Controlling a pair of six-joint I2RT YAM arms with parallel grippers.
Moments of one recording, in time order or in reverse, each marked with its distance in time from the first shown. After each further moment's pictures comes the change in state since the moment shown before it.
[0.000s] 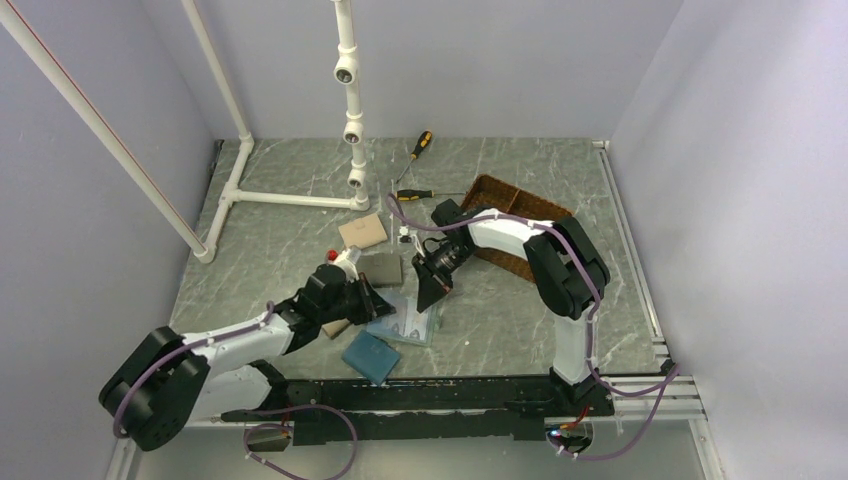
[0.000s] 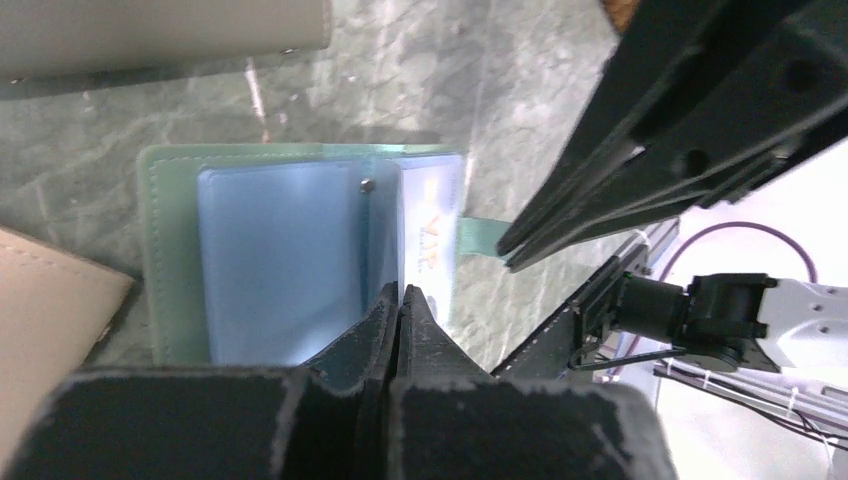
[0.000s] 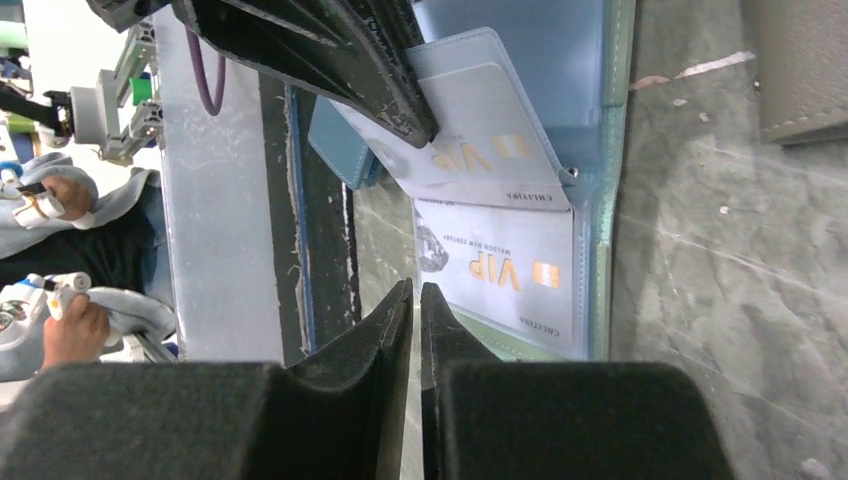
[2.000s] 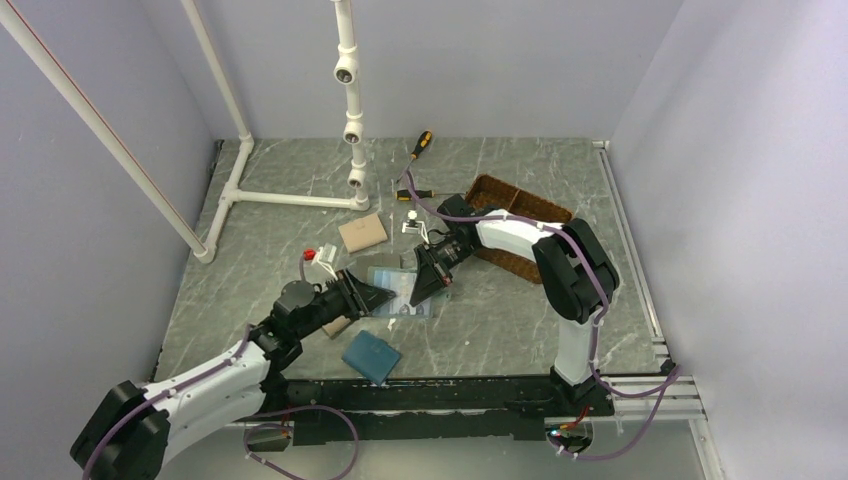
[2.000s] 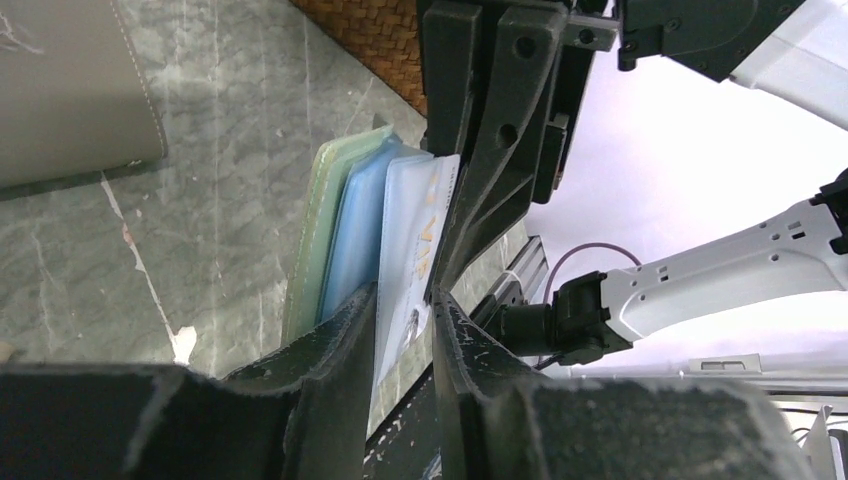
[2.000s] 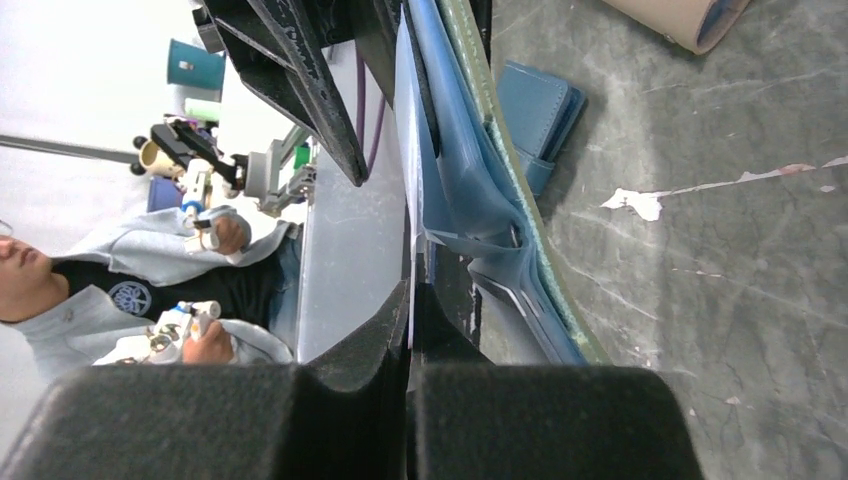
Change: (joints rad) left arm 0.005 -0.347 -0.158 0.254 -0.016 -0.074; right arm -0.028 -0.051 -0.053 0.141 -0.294 0.238
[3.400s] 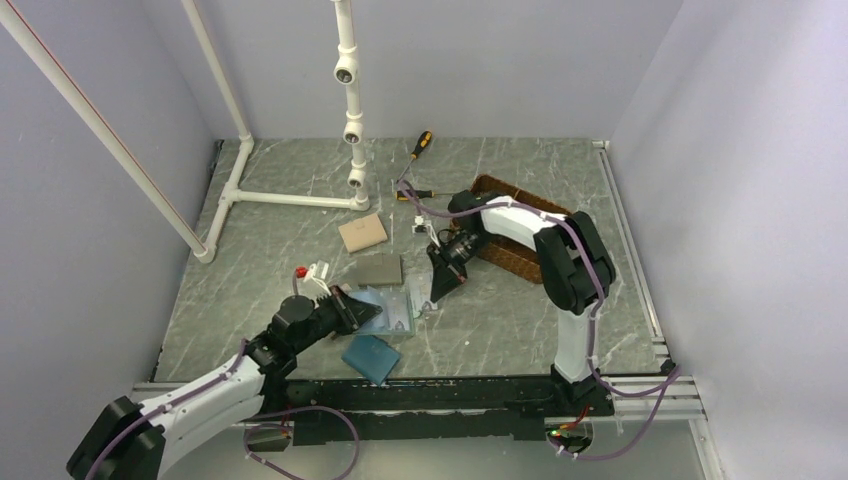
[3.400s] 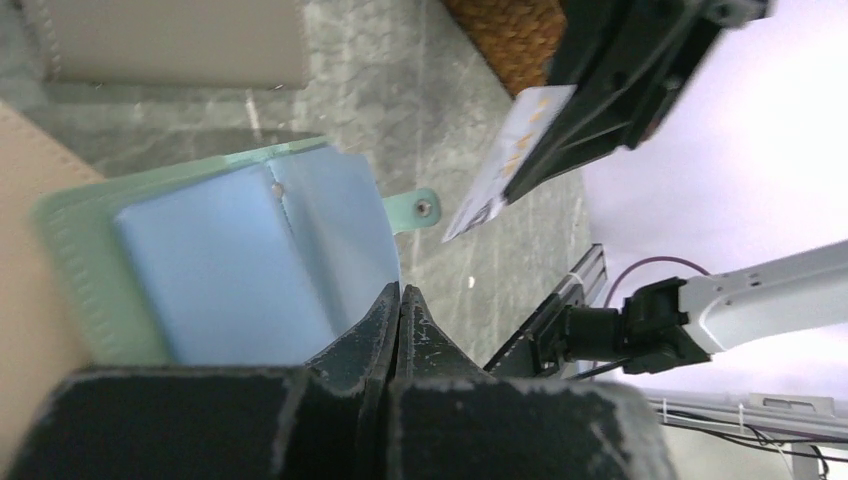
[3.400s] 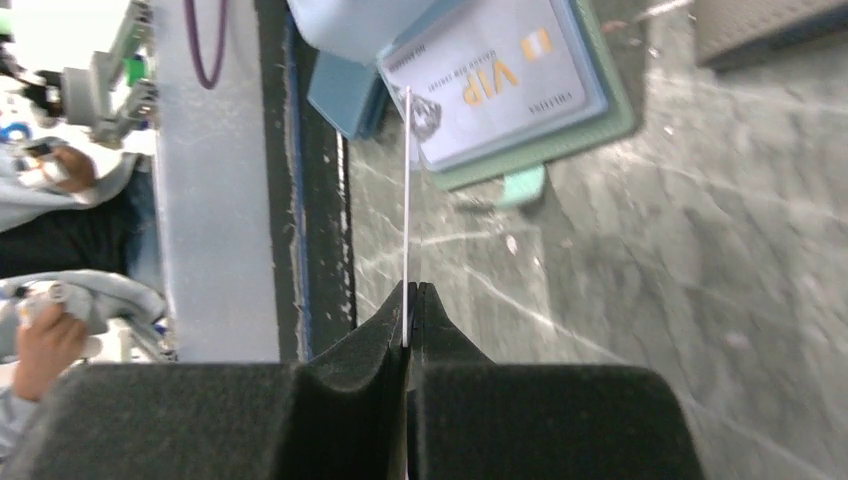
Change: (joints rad) left arm 0.000 -0.120 -0.122 -0.095 -0.083 -0.002; right arm -0.060 0.070 0.124 -0.352 0.257 -0.439
